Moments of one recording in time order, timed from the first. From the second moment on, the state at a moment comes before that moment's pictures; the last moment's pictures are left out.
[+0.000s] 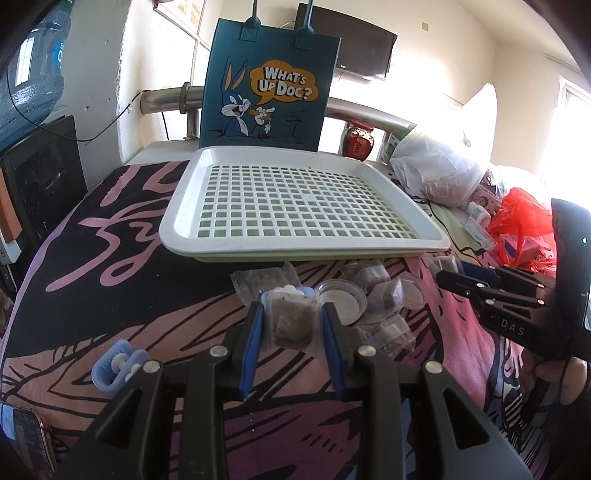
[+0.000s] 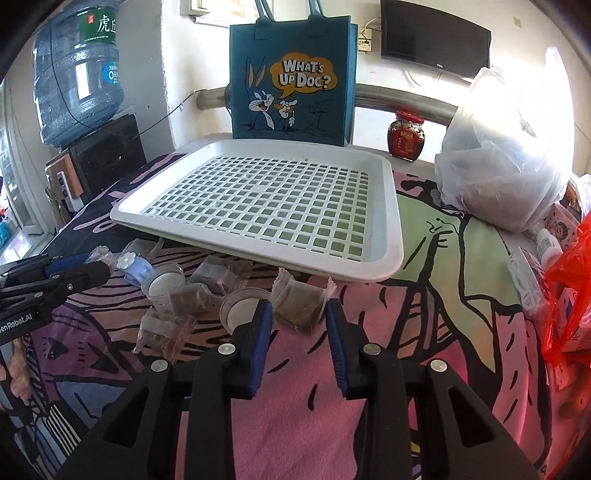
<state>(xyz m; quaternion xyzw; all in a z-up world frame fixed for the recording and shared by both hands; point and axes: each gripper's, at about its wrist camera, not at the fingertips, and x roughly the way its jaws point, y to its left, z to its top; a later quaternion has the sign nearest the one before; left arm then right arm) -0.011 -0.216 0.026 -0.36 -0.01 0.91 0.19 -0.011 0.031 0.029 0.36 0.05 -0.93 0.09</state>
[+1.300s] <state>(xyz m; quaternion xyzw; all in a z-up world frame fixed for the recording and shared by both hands) -0.079 -0.184 0.063 -0.34 -0.02 0.92 0.19 -0.044 0.023 0.072 0.33 0.03 -0.94 0.07</state>
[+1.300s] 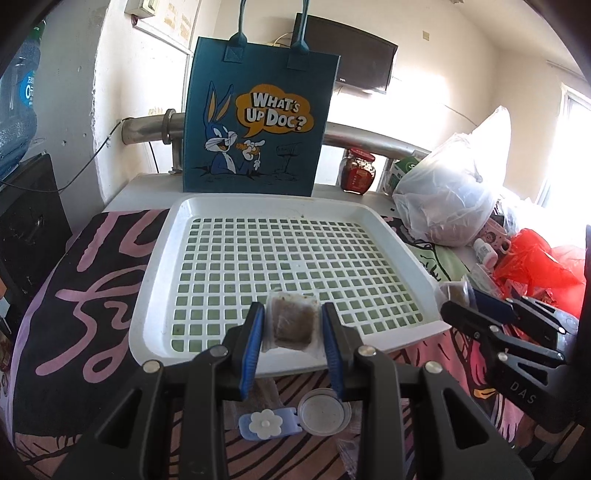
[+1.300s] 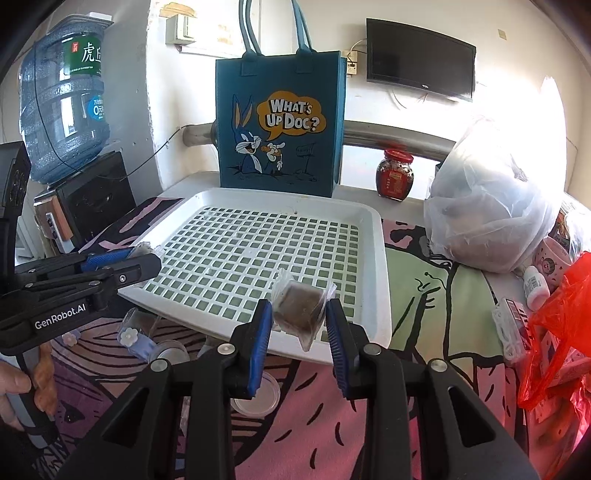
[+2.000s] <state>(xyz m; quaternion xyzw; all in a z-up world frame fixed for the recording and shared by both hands) -0.084 -0.184 0.055 -0.32 -0.02 0.93 0.16 -0.053 0.018 0.059 0.32 0.03 -0.95 0.05</state>
